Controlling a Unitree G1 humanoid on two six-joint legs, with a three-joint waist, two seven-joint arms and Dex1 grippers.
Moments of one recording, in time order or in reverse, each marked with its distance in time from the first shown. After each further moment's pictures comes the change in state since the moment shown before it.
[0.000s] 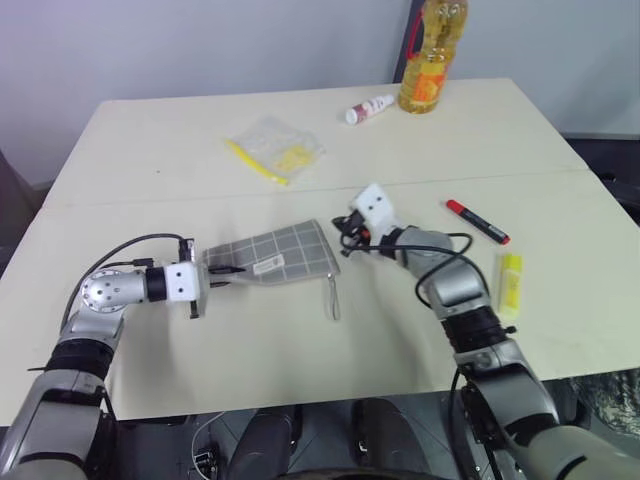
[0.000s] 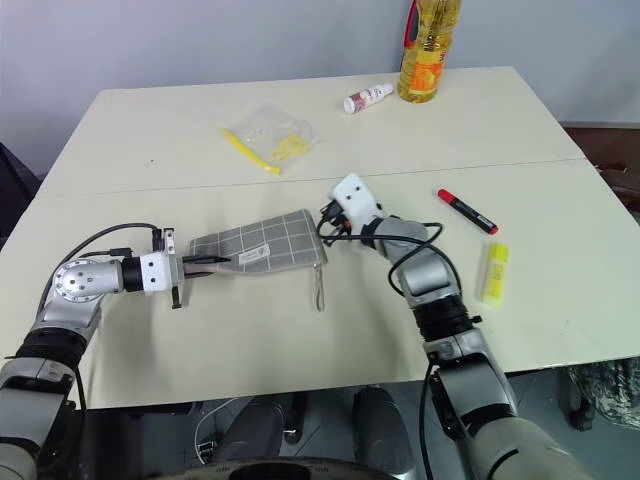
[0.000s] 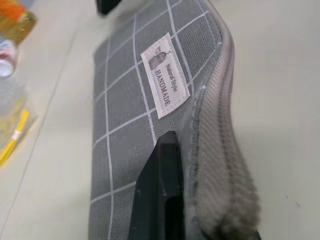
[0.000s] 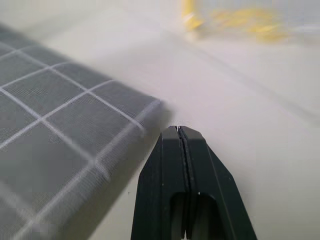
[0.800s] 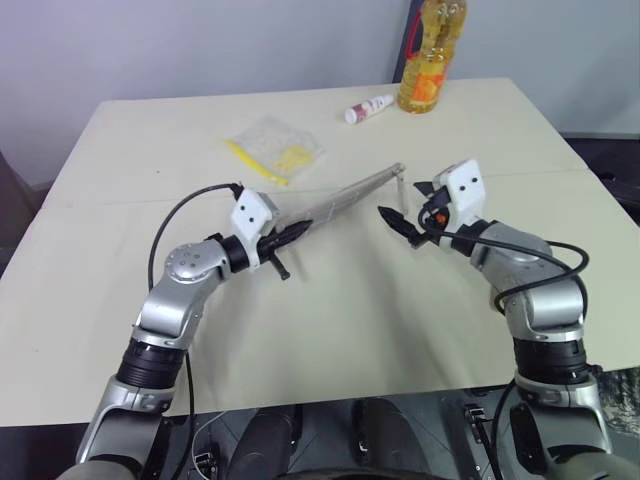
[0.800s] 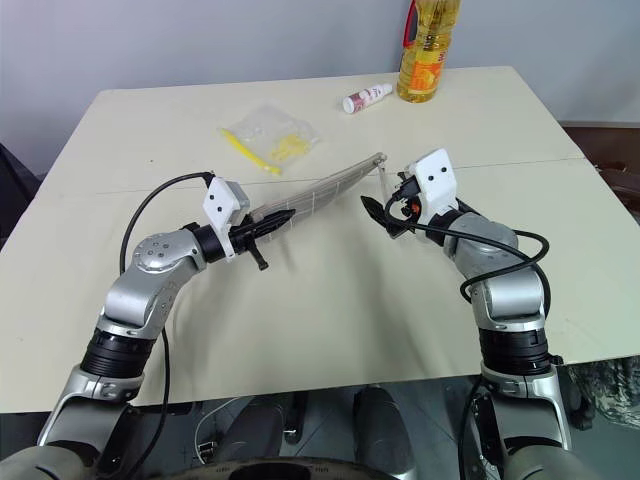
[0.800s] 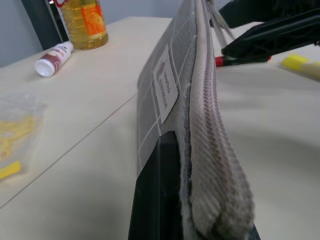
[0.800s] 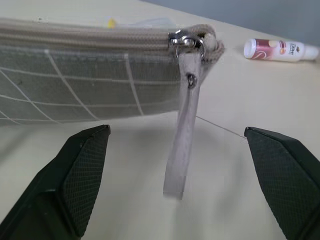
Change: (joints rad) left arm 0.006 -0.296 0.002 -0.746 -0.140 1.062 0.408; right arm 0.148 -0.151 -0.208 -0.370 0.192 0.215 -0.044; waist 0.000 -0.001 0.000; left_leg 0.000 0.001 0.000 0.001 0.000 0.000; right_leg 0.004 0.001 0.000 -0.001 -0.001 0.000
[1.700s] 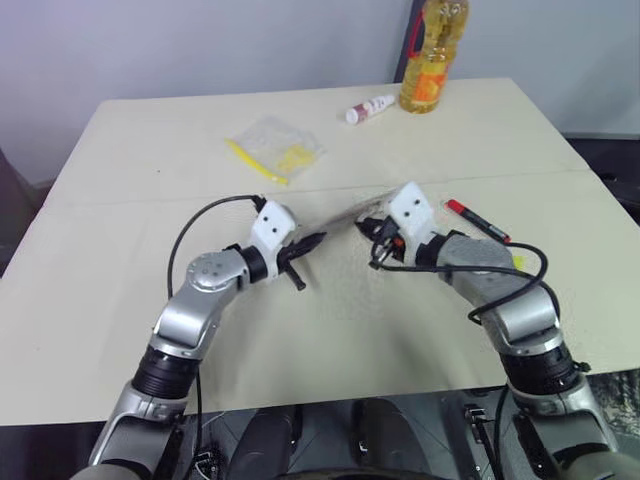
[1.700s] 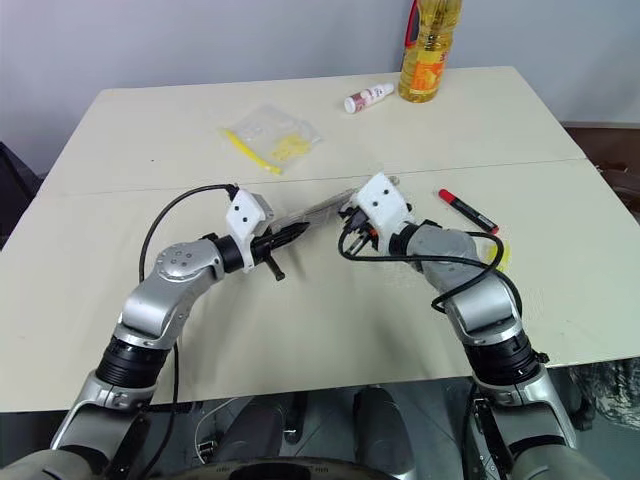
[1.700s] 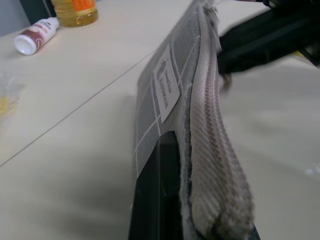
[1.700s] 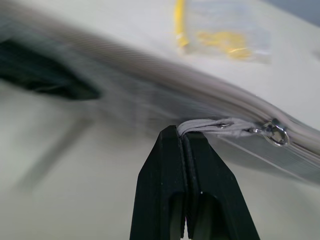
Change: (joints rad) left arm 0.024 -0.085 -0.092 -0.070 0.086 0.114 0.104; right arm -0.013 -0.062 0.313 -0.180 -0.070 0.103 0.009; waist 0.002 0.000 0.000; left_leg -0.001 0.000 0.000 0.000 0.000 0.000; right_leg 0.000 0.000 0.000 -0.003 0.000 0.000
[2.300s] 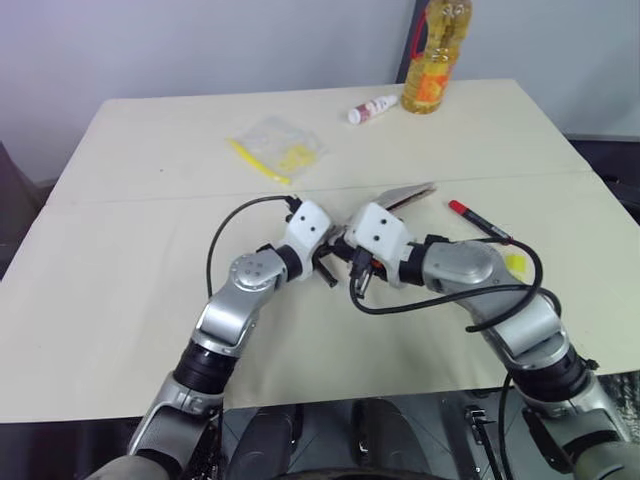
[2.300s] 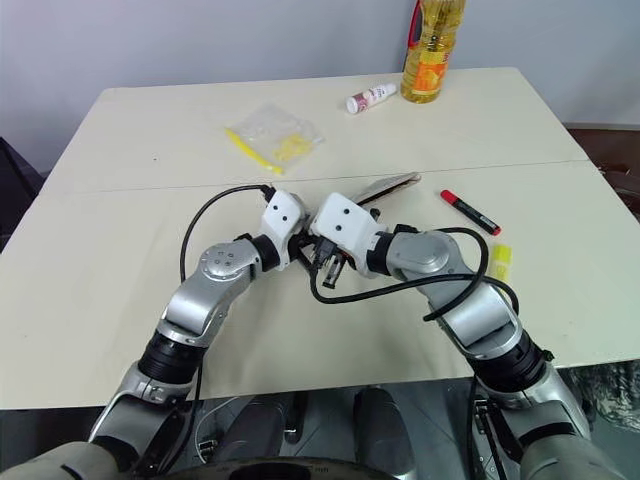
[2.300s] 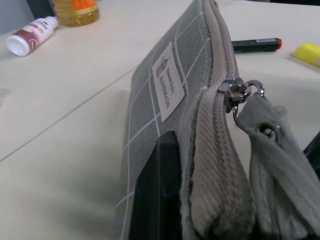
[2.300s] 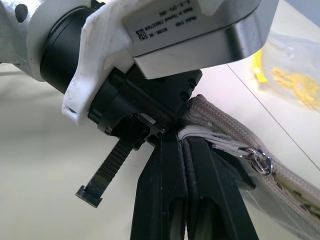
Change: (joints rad) left arm -0.072 -0.178 -0.066 0.097 0.111 0.003 0.124; right arm -0.050 -0.059 0.080 -0.170 0.018 0.112 0.094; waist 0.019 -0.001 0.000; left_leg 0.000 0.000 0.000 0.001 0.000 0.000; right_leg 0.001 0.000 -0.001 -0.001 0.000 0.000
